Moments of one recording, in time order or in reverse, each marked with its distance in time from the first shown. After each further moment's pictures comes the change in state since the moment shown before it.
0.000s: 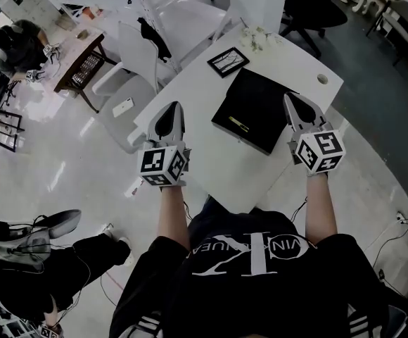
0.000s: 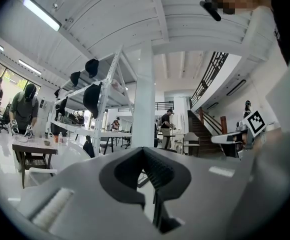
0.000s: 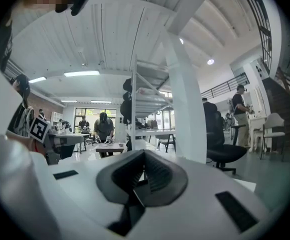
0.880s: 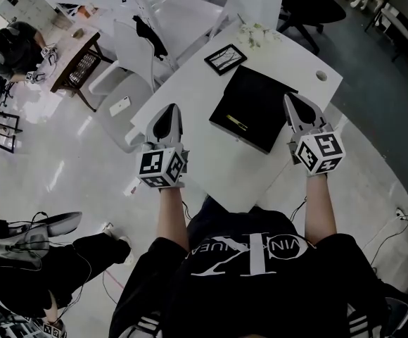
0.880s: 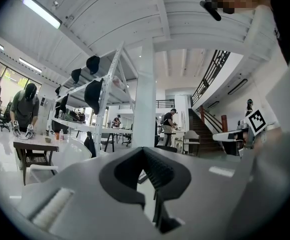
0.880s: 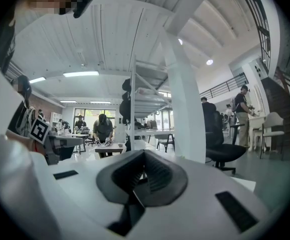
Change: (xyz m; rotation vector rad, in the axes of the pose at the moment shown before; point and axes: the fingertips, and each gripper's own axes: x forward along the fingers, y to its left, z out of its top) left arm 0.001 0.004 -0.014 -0.011 0.030 0.008; right arm -0.002 -0.004 -0.006 0.007 -0.006 -0.008
